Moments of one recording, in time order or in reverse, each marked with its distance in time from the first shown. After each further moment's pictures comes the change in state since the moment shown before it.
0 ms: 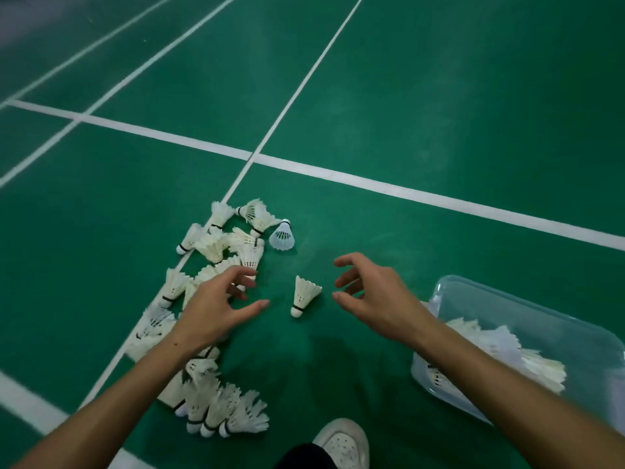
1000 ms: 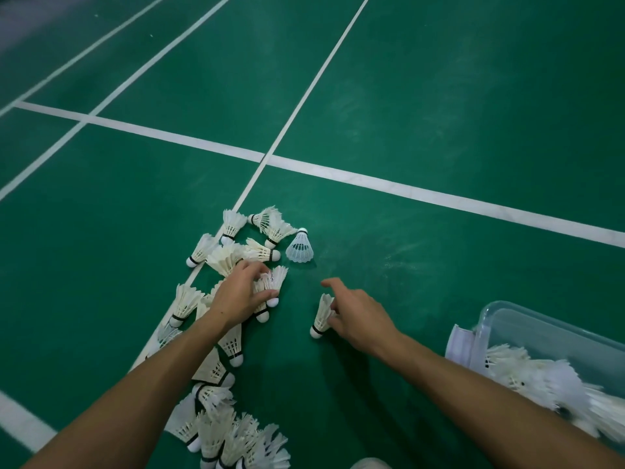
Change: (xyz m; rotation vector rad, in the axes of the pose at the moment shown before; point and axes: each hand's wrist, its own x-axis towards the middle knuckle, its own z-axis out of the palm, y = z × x) left_hand 0.105 -0.084 0.031 0.243 -0.079 -0.123; right_hand 0.079 0.029 0.094 -0.251 -0.162 0.095
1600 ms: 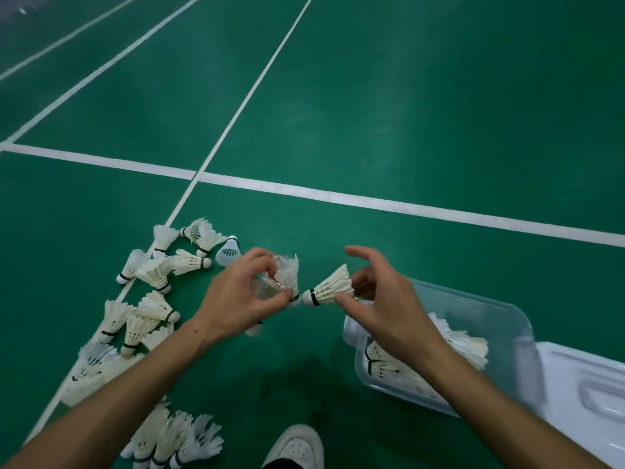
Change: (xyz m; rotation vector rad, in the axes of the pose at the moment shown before) left_hand -0.085 0.193 -0.017 -0.193 0.065 0.468; right_hand -0.170 0.045 -0.123 0.479 0.470 -0.001
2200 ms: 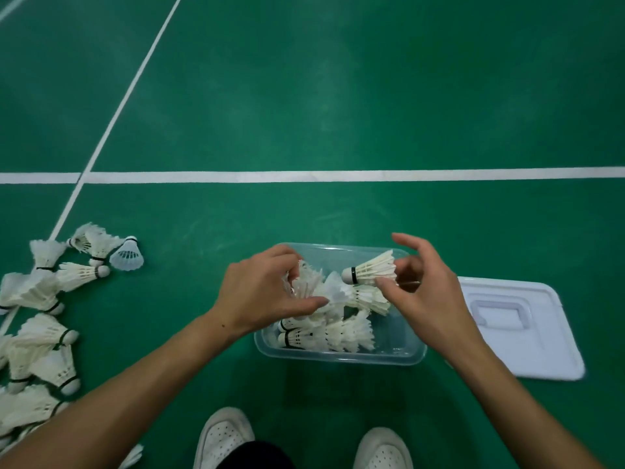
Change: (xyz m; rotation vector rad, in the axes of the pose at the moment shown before) left_hand 0.032 0.136 0.132 0.252 -0.136 0.298; right_hand -0.106 0.101 -0.137 0.010 0.392 0.276
